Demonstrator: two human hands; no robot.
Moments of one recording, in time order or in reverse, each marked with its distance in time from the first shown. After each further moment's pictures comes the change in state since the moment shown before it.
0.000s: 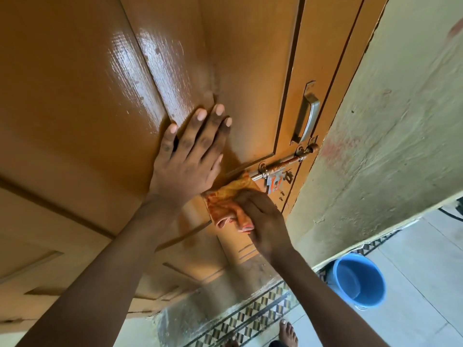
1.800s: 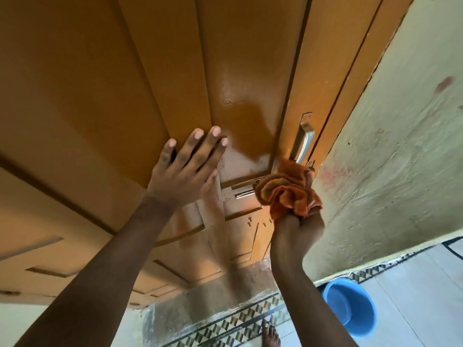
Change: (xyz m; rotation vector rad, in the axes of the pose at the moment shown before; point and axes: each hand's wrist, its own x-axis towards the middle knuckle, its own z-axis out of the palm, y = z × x) left_hand 0.006 0.000 0.003 0.049 0.069 0.022; right_hand 0.046 -0.015 -0.063 0.626 0.714 0.902
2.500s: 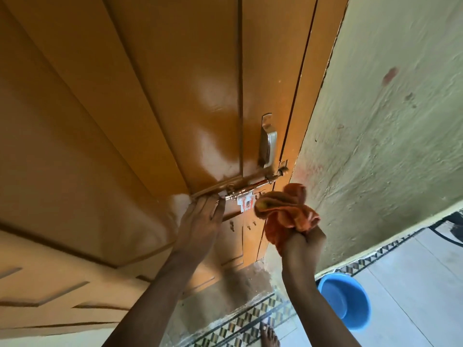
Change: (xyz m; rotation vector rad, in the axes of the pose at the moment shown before) left_hand -0.024 0.129 -0.030 -0.548 -0.452 -0.142; right_hand 0.041 0.015 -0.069 -0.166 -0.085 0.127
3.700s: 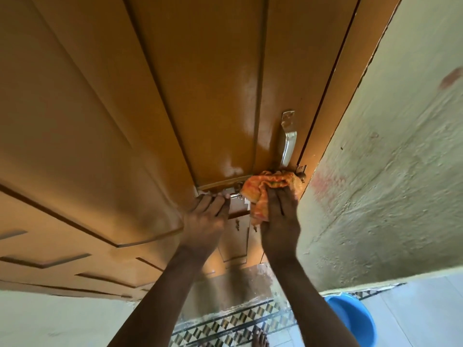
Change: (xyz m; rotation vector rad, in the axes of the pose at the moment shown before) left_hand 0.001 0.016 0.014 0.054 0.141 -0.101; right_hand 0.066 0.074 0.045 -0.740 -0.258 -0.897
